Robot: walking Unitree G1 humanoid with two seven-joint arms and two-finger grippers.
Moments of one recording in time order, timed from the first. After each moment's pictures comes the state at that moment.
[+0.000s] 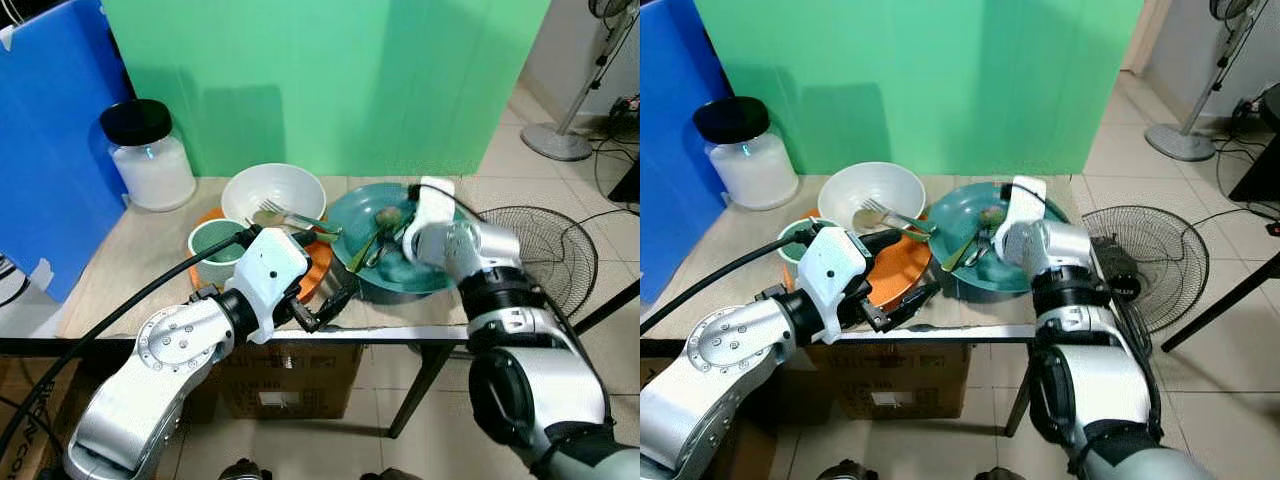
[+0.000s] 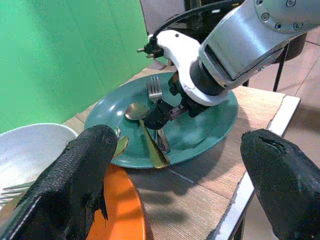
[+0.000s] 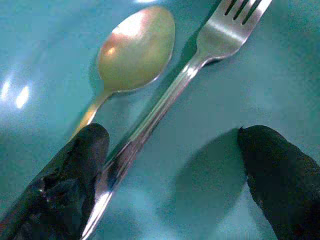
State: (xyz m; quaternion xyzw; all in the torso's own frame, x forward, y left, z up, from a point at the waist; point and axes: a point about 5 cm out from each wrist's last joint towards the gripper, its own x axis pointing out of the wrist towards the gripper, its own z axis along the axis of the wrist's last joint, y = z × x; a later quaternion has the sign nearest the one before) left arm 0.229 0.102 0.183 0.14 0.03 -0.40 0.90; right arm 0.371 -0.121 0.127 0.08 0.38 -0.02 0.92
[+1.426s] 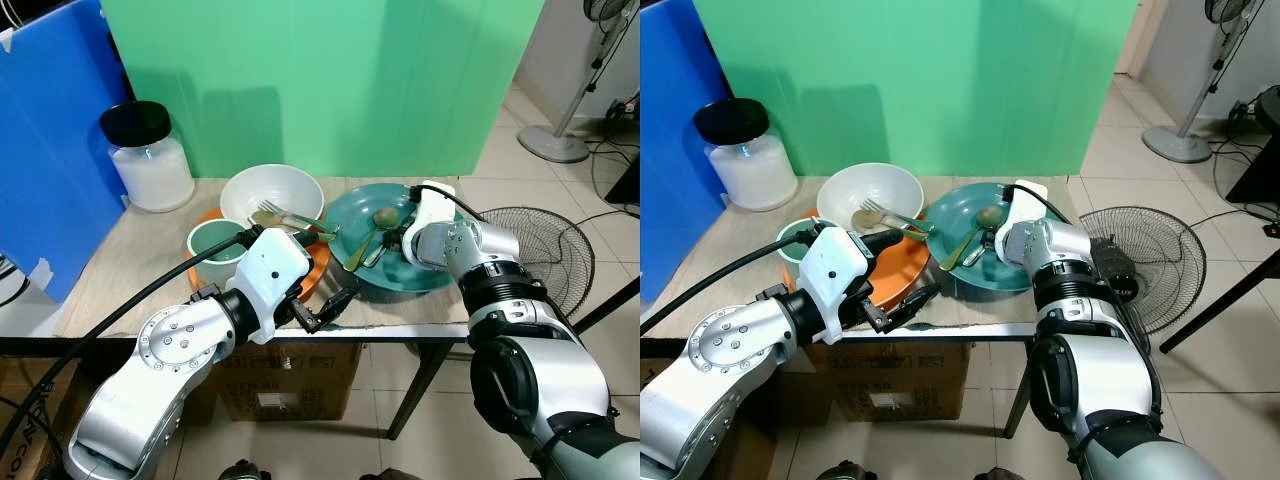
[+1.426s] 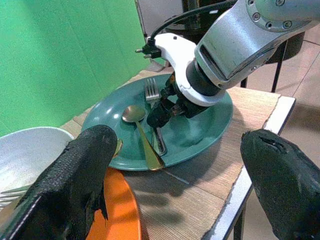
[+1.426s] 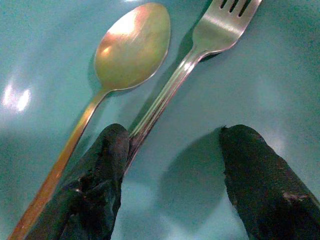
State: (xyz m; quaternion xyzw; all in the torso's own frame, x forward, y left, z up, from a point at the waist) left arm 0.229 0.101 0.183 0.15 0.03 -0.41 0.90; right arm 0.374 -0.122 0.124 0.11 0.39 -0.02 0.91
